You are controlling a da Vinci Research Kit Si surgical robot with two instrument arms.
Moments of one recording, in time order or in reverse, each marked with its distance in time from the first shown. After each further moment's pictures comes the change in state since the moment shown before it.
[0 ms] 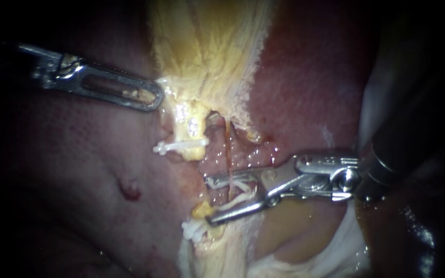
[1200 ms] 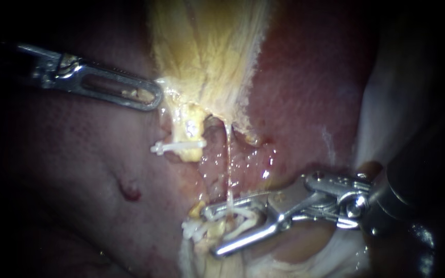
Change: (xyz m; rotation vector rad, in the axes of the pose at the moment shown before) right arm 0.003 -0.006 0.000 0.221 0.113 0.114; left arm 0.000 0.000 0.000 0.001 0.001 0.001
